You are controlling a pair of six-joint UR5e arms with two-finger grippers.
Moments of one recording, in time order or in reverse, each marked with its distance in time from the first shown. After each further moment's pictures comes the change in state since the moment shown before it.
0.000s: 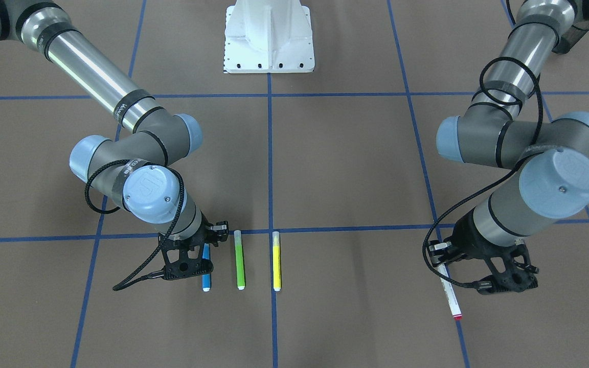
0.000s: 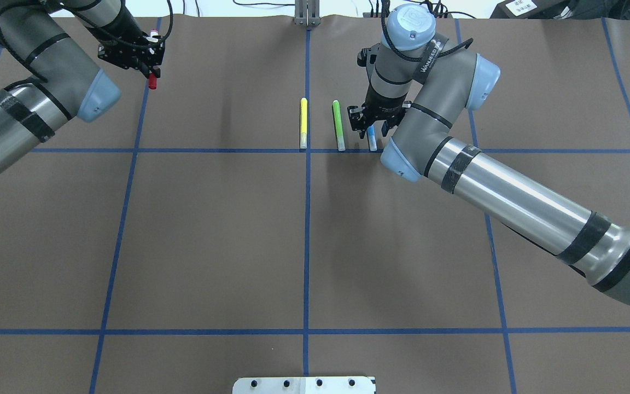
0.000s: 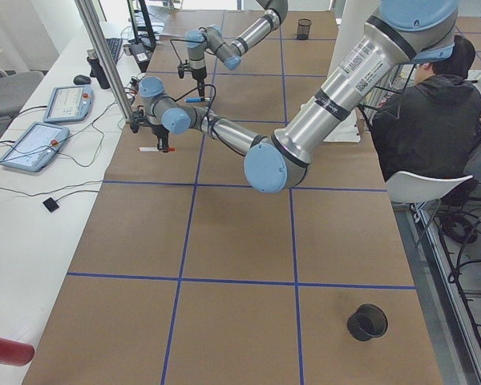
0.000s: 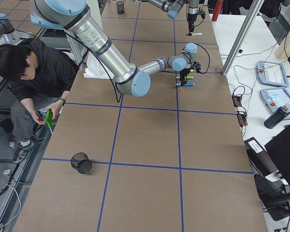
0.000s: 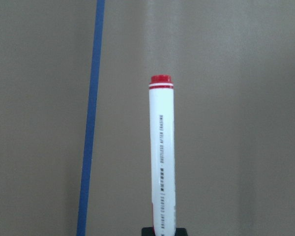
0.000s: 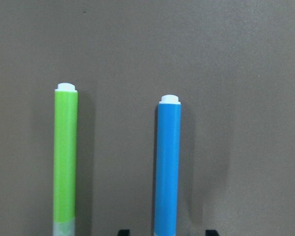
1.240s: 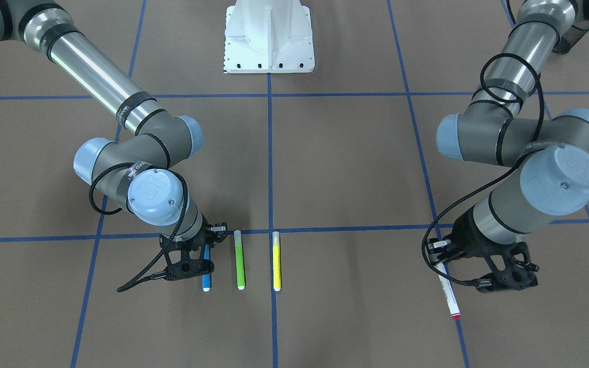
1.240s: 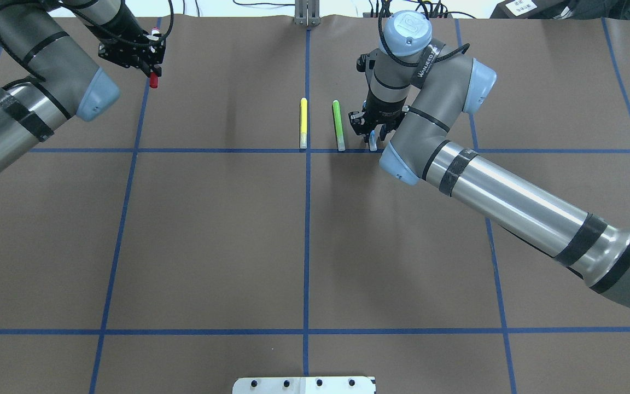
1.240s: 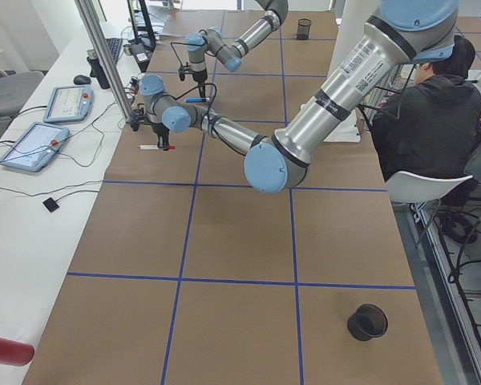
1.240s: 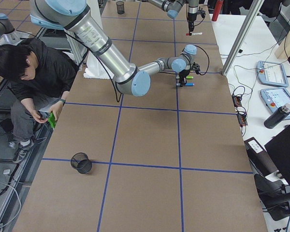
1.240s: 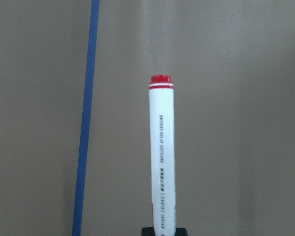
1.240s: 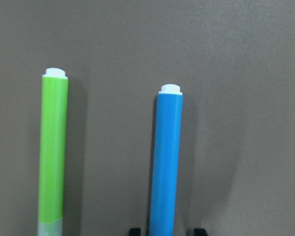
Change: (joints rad) left arm -0.002 0.002 -0.016 0.003 -0.008 -0.002; right arm -0.008 0.004 -0.020 -0.002 -0.015 -0.017
